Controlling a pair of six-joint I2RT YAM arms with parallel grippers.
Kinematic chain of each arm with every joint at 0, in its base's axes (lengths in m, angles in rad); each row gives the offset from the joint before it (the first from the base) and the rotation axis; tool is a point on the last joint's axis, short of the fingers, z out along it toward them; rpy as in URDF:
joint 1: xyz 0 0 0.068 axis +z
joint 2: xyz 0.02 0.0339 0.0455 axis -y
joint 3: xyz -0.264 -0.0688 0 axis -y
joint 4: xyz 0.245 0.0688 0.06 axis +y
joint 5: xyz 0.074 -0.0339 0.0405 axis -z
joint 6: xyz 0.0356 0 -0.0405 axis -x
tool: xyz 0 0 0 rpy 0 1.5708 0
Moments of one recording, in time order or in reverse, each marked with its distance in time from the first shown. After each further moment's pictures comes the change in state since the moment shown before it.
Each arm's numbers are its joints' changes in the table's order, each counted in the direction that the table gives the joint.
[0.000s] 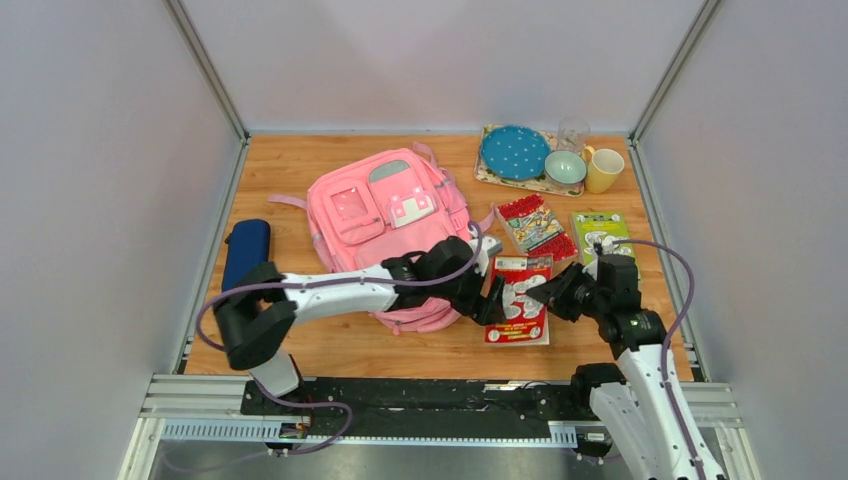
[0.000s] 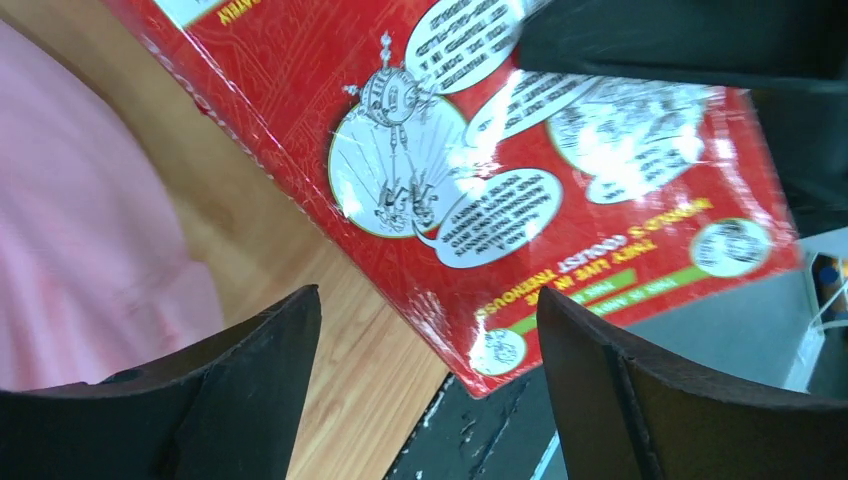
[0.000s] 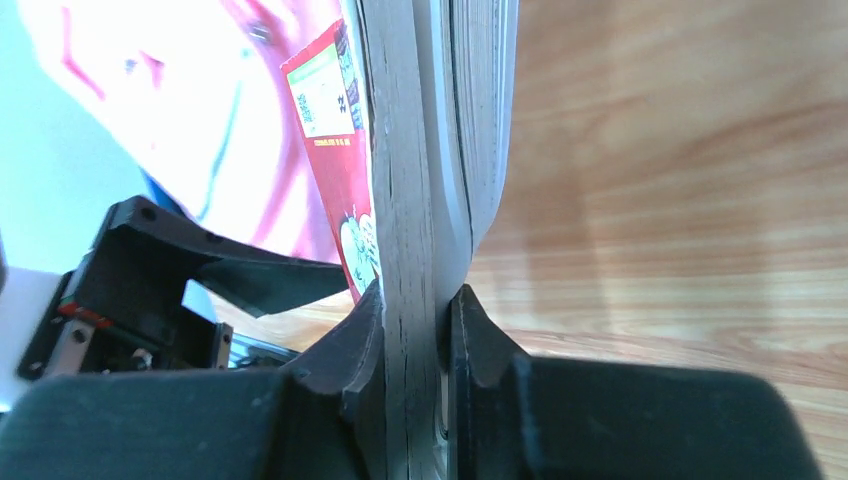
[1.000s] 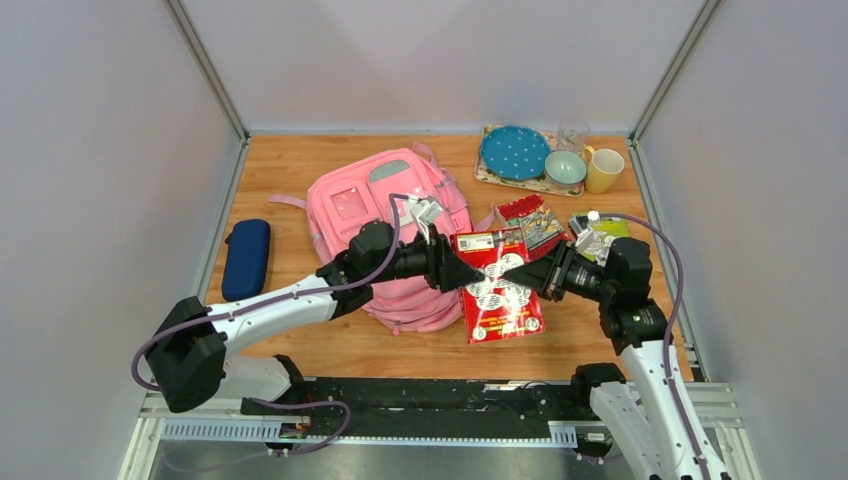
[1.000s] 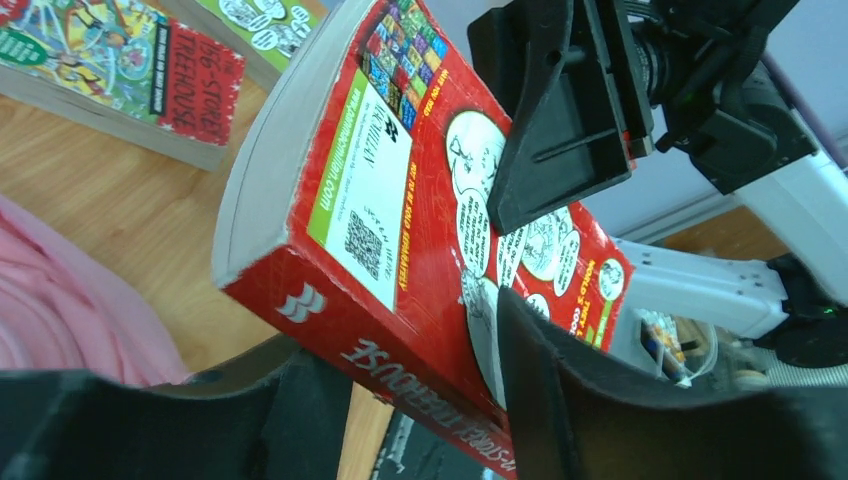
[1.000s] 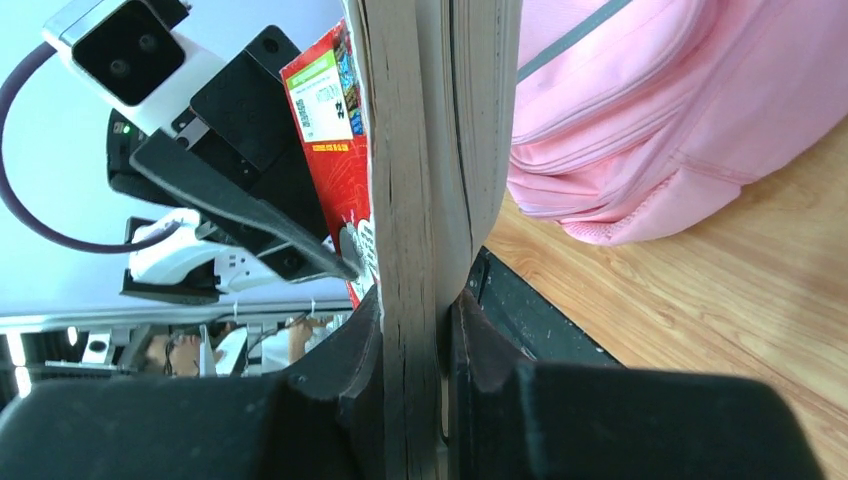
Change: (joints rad) left arm 0.180 0.439 -0.285 -0.467 0.138 0.111; right arm 0.007 0.014 0.078 -0.374 -0.521 -0.211
